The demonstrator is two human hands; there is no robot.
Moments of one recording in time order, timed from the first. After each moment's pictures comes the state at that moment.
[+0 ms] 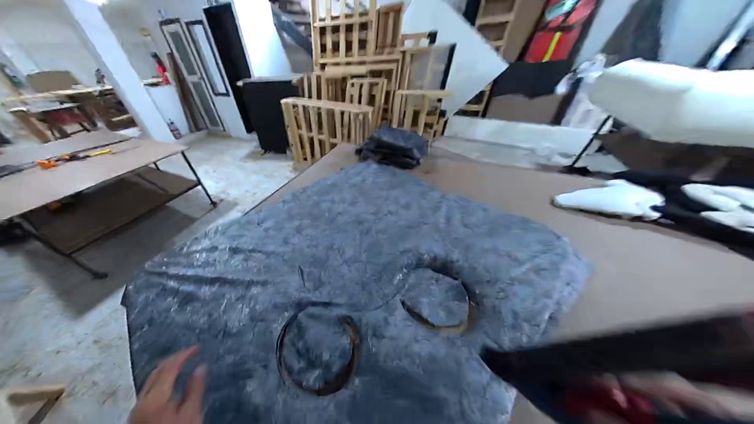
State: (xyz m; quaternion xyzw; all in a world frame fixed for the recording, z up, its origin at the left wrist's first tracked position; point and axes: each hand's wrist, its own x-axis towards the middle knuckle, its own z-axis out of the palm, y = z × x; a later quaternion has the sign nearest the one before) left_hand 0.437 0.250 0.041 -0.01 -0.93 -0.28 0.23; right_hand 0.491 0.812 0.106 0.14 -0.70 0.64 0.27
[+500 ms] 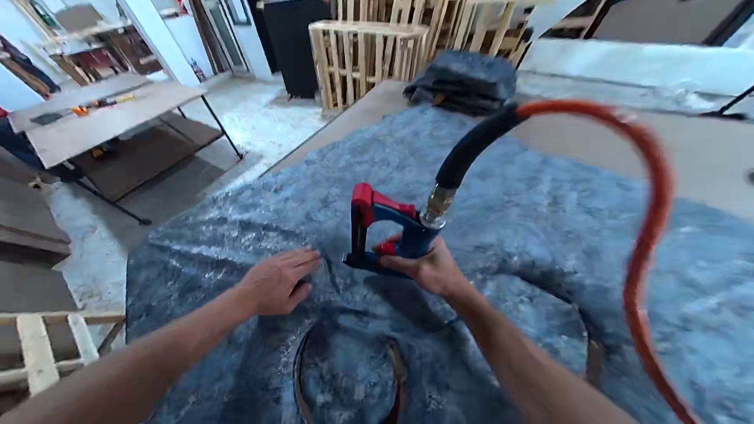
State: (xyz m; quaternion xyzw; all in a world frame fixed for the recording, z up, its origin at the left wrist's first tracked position) left_hand 0.182 0.290 0.011 -0.36 -0.93 -0.01 0.00; right_hand 0.150 0.624 0.009 0.24 -0.71 0.66 0.01
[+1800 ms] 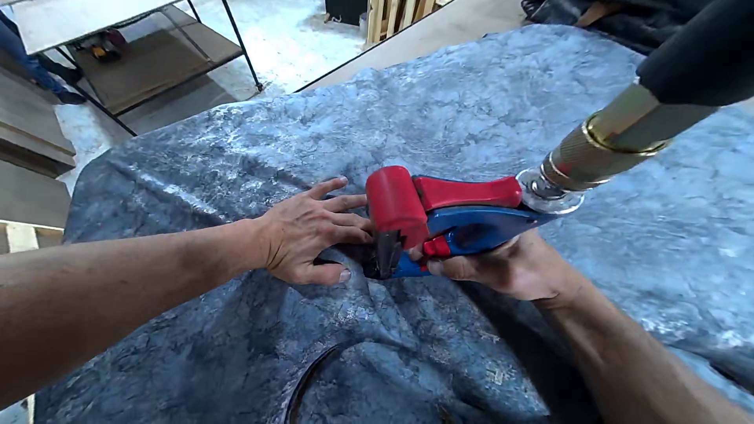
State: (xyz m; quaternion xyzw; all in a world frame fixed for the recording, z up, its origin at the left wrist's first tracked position) left_hand 0.092 0.271 -0.013 -0.49 -0.87 -0.07 0.01; right_hand 0.061 0.583 -0.011 0.43 -0.67 0.60 -0.15
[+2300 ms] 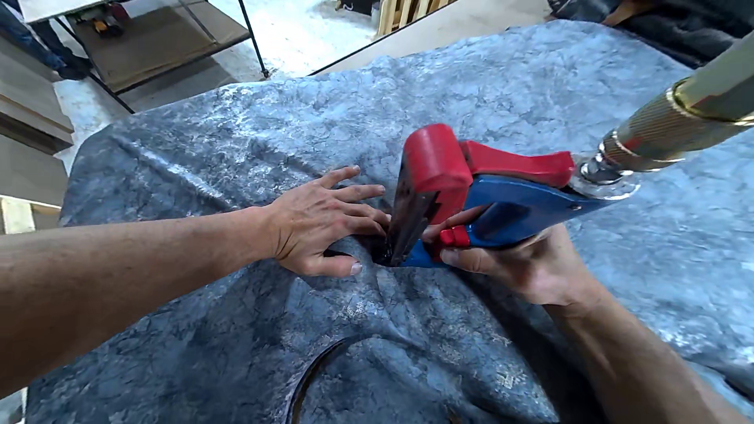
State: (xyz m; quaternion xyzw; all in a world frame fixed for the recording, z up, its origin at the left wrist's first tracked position) left_hand 0.094 0.272 -0.014 -0.49 -0.87 -0.07 0.05; right_hand 0.063 0.583 -0.015 0.42 -0.68 0.60 -0.08
